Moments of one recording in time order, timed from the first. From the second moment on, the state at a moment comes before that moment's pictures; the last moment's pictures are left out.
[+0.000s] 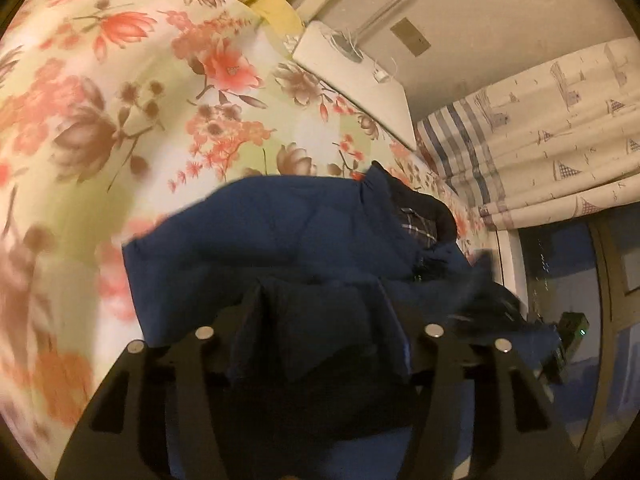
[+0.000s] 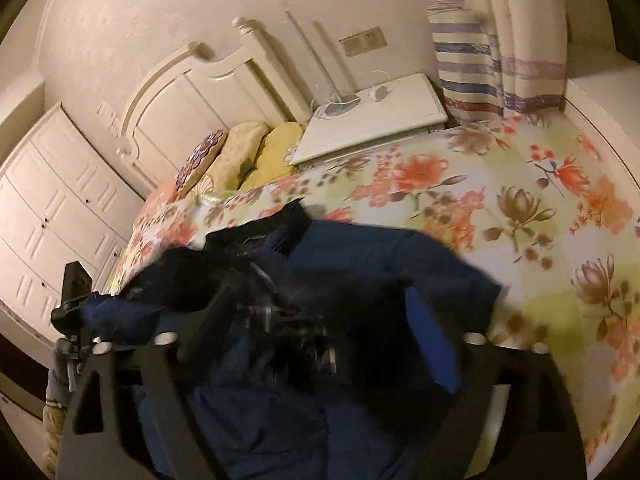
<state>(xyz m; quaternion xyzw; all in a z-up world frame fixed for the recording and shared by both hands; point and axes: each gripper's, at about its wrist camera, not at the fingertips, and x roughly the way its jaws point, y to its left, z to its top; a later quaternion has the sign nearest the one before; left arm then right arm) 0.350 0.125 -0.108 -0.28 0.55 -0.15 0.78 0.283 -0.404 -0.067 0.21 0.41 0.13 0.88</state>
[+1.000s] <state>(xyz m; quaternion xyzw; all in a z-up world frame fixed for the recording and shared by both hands) 0.375 0.071 -0.128 -0.11 0.51 -0.24 0.82 0.329 -0.399 -0.131 0.14 0.46 0.22 0.85</state>
